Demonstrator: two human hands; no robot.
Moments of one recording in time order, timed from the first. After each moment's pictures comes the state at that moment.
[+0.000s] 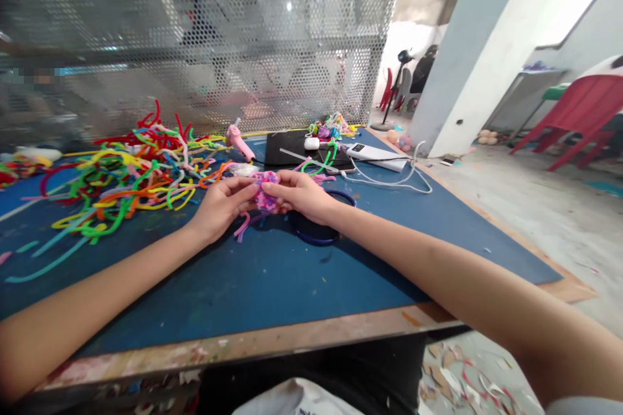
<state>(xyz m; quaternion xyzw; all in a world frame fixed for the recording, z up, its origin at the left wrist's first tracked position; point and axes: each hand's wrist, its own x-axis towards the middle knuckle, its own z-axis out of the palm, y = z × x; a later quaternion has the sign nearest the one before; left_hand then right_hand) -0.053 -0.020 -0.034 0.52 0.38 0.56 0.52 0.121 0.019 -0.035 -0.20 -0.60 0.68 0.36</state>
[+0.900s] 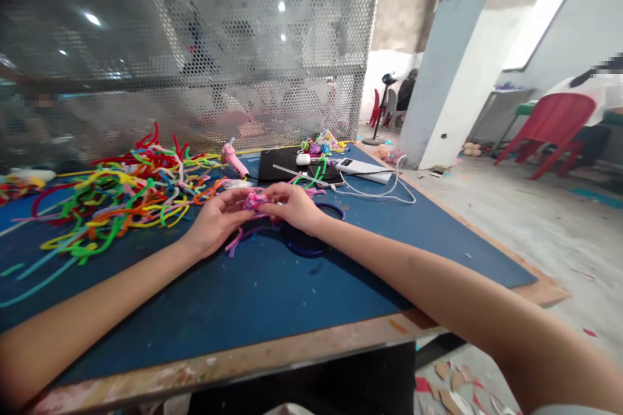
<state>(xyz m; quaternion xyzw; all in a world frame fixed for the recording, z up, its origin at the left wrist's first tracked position) -0.052 -0.020 -0.032 0.52 0.36 0.56 0.54 0.122 0.024 -0.039 -0.24 -0.71 0.49 0.45</state>
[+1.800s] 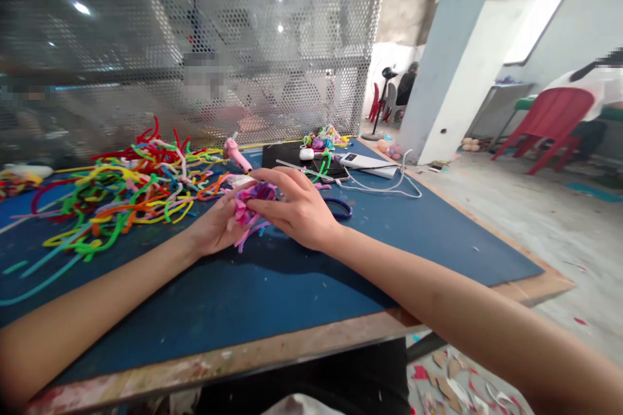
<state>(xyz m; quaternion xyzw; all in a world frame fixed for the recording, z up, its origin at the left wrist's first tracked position) -0.060 -0.026 -0.028 0.45 0.25 0.50 0.69 0.134 -0.012 -0.023 -0.15 -0.86 -0.11 0.47</state>
